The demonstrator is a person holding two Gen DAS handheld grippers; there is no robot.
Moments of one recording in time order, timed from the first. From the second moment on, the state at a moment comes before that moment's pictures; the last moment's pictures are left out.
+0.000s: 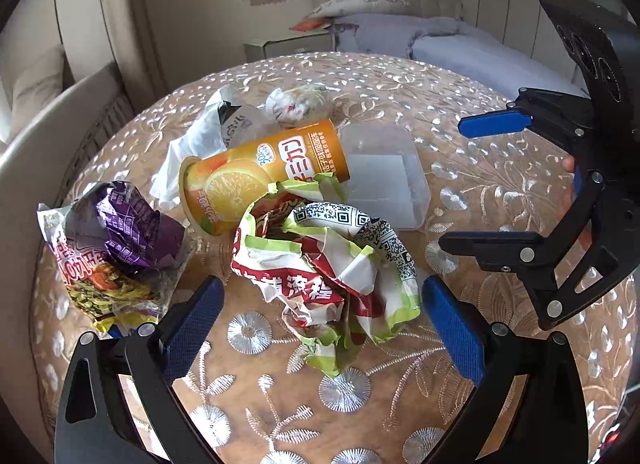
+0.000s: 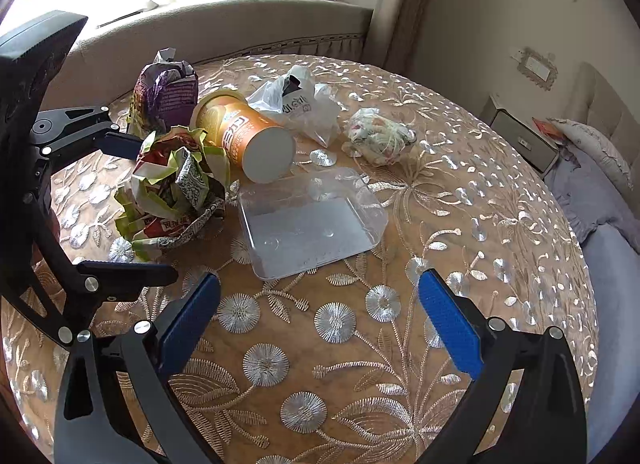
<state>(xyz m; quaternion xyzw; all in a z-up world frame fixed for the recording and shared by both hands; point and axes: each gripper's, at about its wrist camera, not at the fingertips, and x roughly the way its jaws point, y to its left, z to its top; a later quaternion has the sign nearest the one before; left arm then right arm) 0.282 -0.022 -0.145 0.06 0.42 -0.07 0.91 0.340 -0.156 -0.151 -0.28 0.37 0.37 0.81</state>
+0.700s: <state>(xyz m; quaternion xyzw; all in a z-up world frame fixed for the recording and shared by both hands) 0.281 -0.011 -0.146 -0.01 0.42 -0.09 0.90 0.341 -0.139 -0.163 -0.26 0.38 0.41 0.79</state>
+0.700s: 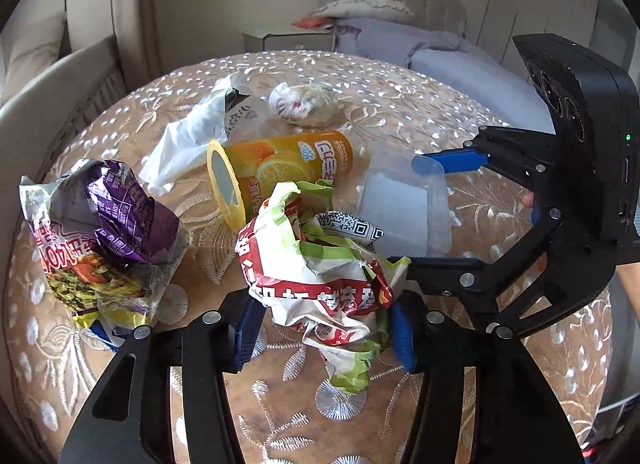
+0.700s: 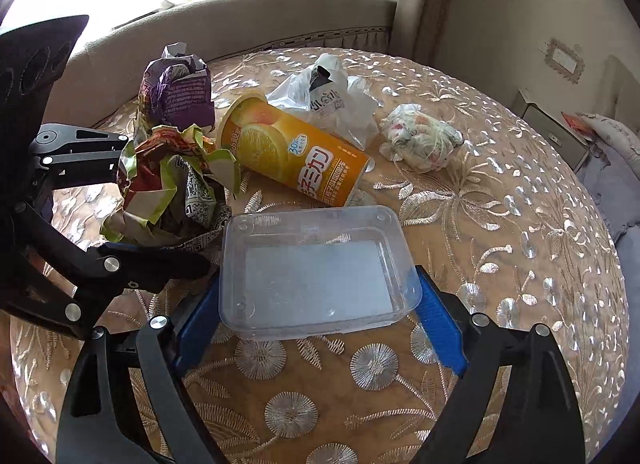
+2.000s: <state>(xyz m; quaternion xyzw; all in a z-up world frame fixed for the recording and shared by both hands) 0.089 -0.350 -0.177 0.24 0.37 -0.41 0.80 0.057 -0.479 -0.181 -0.16 0.44 0.20 0.86</state>
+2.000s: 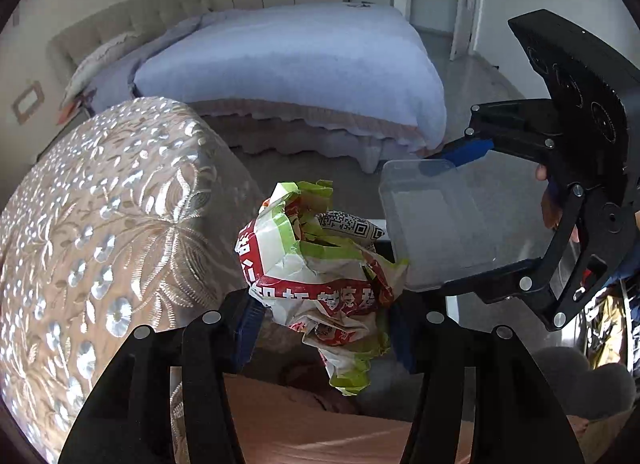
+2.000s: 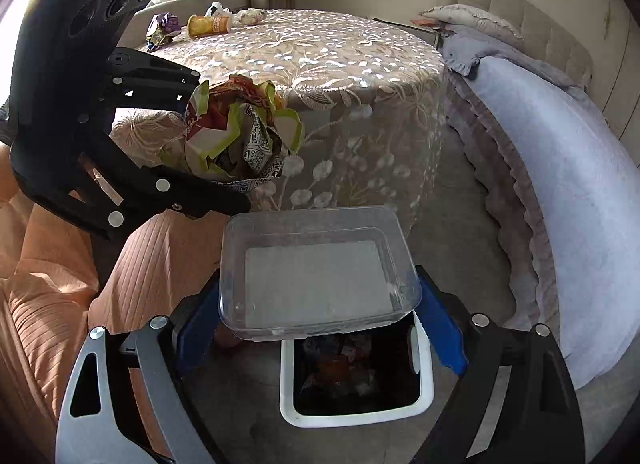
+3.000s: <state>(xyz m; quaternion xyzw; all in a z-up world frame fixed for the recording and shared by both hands) 0.098 -0.472 -0.281 0.37 0.40 -0.52 0.66 0.069 -0.582 -0.303 -0.16 0.57 0.18 0.79</state>
